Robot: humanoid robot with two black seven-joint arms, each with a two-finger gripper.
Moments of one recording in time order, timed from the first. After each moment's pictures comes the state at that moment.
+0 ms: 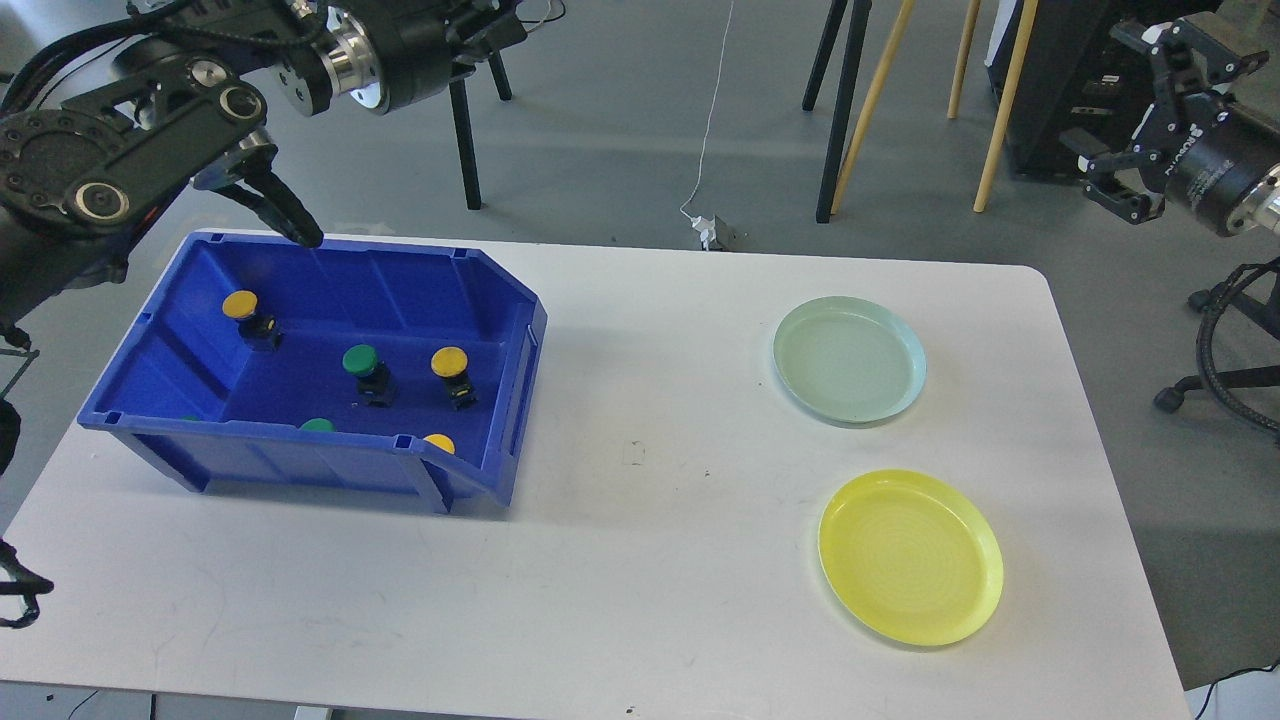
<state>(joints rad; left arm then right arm) -1.24 0.46 -0.41 -0.92 0.85 -0.31 -0.27 0.87 -0.73 0.66 0.79 -0.27 0.49 0.15</state>
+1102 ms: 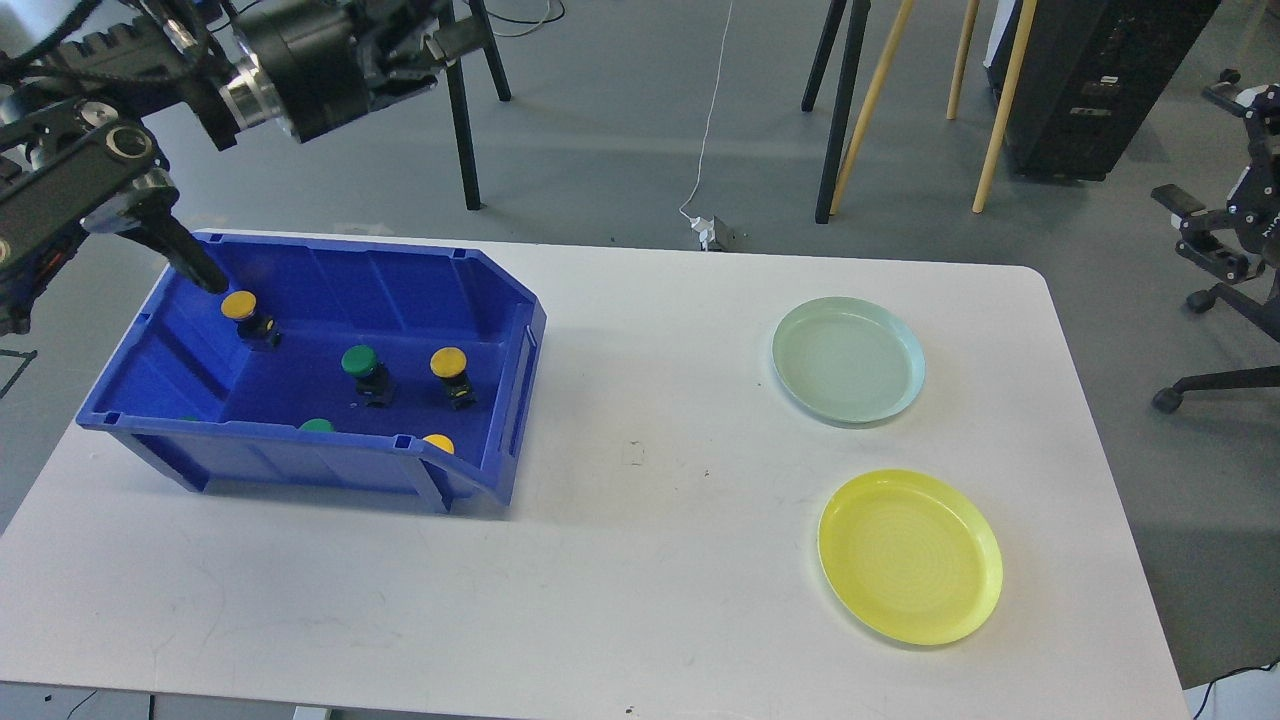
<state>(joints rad) -1.12 0.70 -0.40 -1.13 1.00 -0.38 -0.27 0.71 -0.94 0.64 0.86 -0.29 0.49 0.26</state>
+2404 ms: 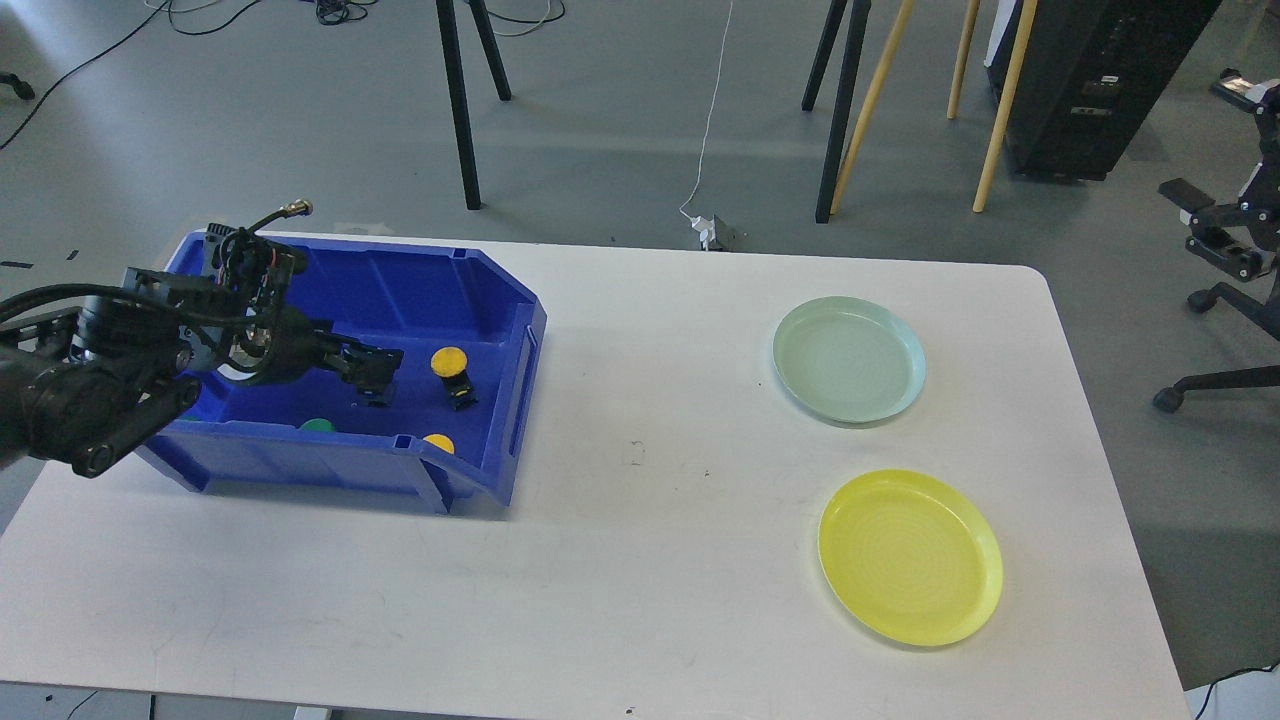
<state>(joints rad) -0.95 0.52 -0.14 -0.67 1.77 -0.34 -0.32 0.70 -0.95 0.65 0.94 -0.32 0.49 0.28</state>
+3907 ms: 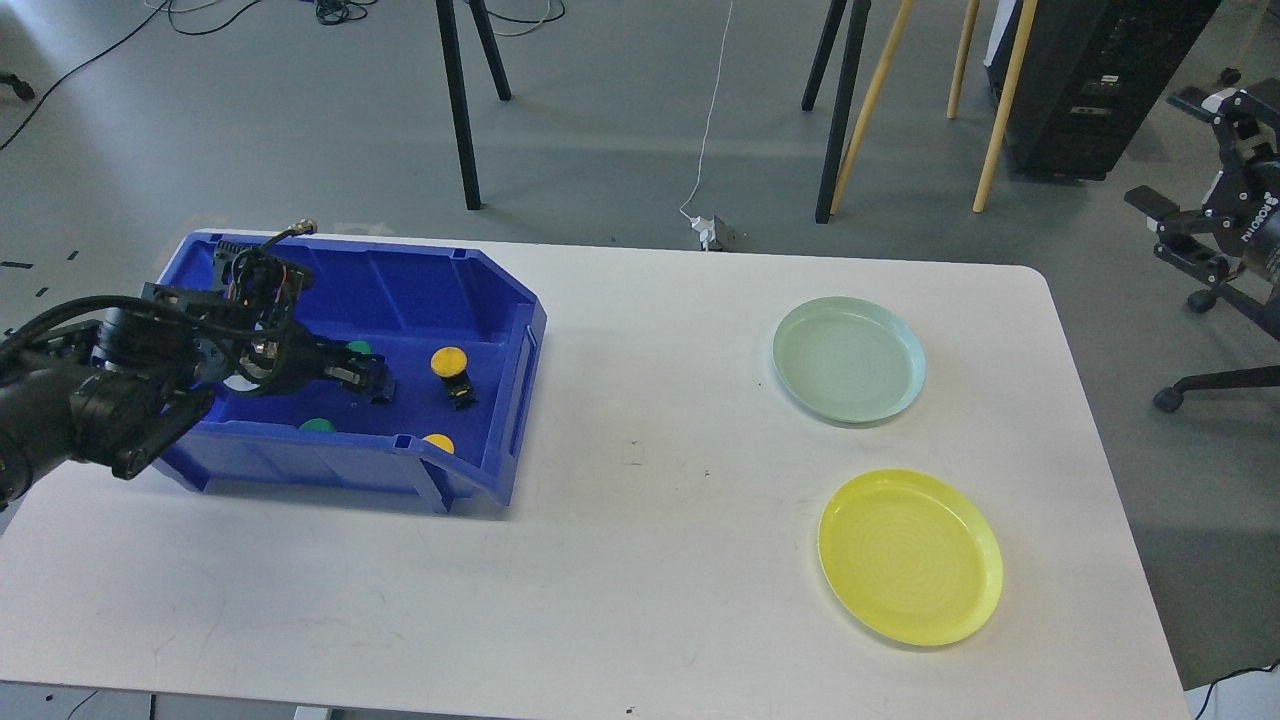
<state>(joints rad) -0.96 0.44 -0.08 -0.51 1.76 -0.32 -0.37 0.71 -0.93 0.65 0.96 -0.36 0.49 0.28</state>
